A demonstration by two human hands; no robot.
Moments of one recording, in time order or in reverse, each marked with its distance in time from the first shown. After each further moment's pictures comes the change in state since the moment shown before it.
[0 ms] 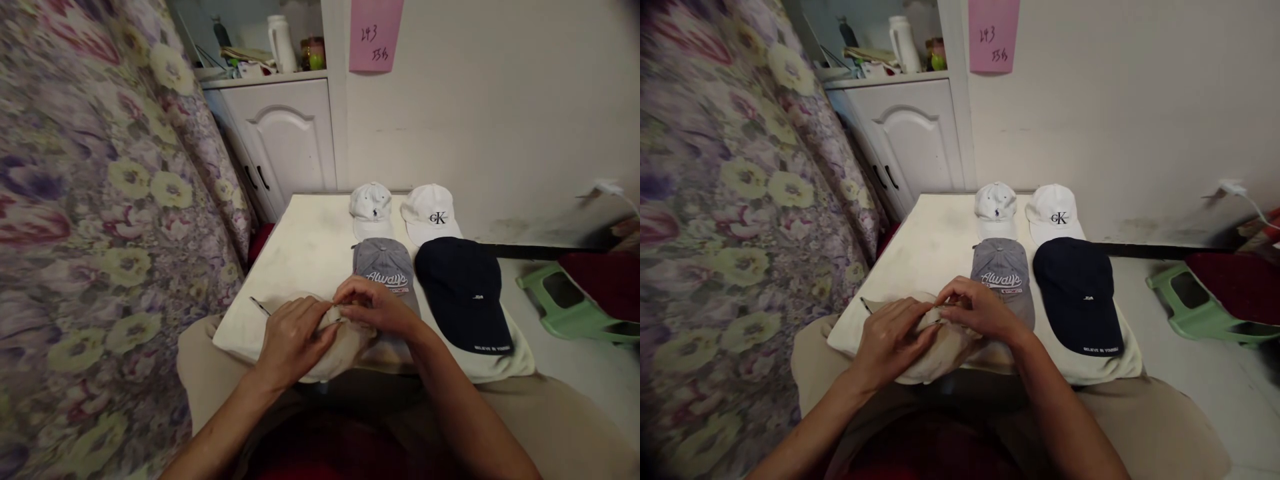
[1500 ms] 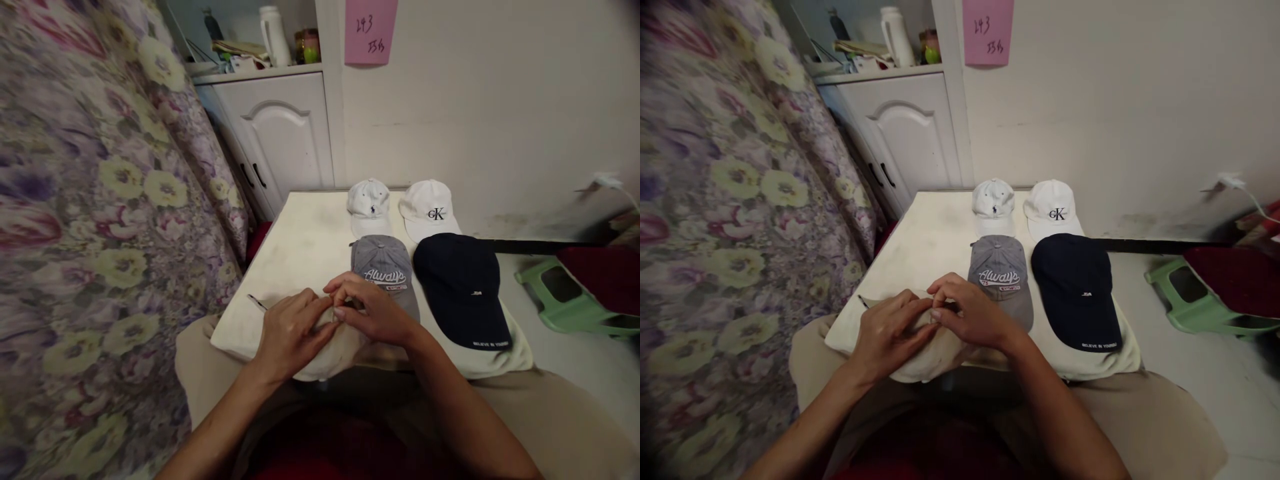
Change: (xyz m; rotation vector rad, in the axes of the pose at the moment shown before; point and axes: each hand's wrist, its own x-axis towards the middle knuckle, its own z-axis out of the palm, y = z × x) left_hand 0.004 -0.005 -0.002 0.000 -0.006 0.040; right_hand -0.001 -0.017 0.008 -0.181 0.039 -0.161
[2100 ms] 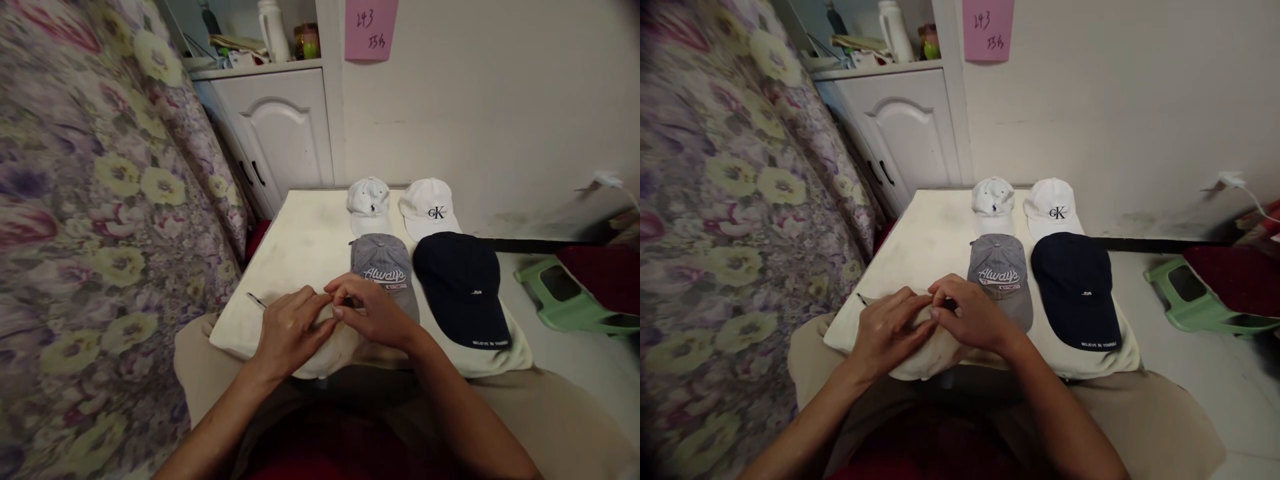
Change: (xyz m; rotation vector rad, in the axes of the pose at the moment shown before) left_hand 0.005 0.002 0.001 0.010 0.035 -0.015; right_hand -0.001 -0.008 0.004 -0.041 0.049 0.045
